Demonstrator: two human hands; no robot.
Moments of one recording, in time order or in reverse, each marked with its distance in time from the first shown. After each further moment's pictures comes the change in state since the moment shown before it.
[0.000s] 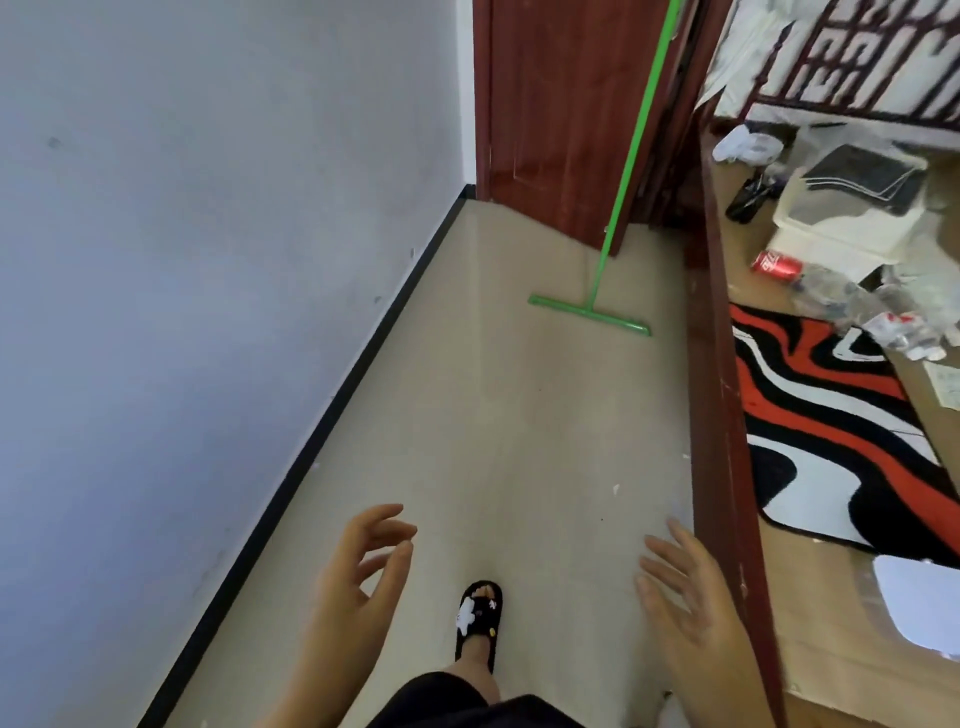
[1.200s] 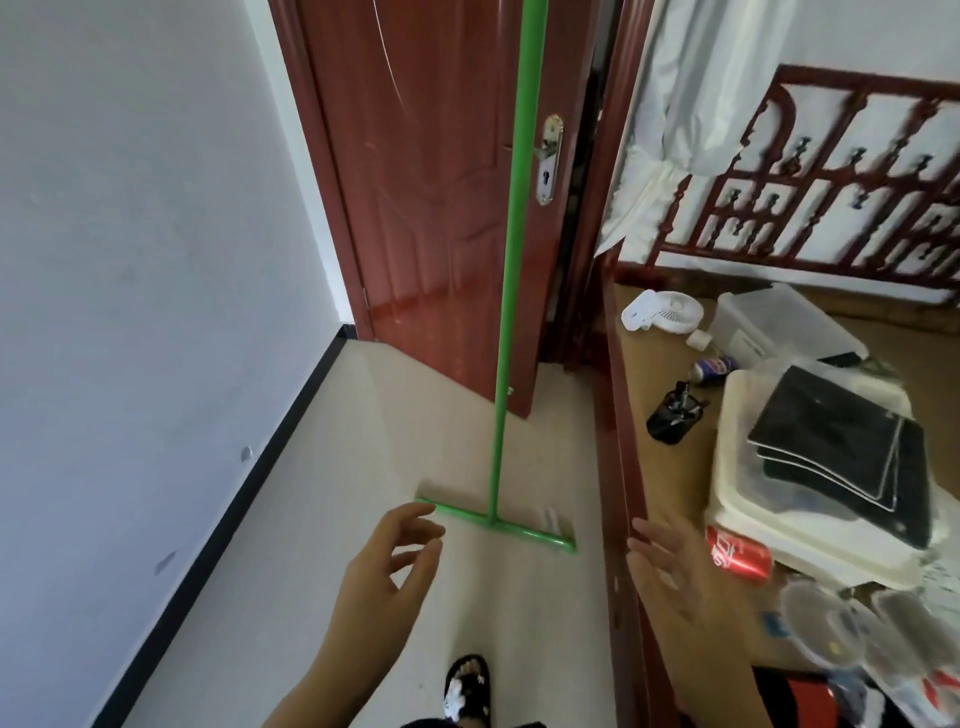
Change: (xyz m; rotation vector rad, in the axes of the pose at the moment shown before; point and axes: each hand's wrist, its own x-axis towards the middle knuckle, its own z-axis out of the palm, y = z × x) left_hand 0.688 0.236 0.397 -0.034 -0.180 0.168; right_hand 0.776 -0.108 -0.163 -0.013 0.133 -0.070
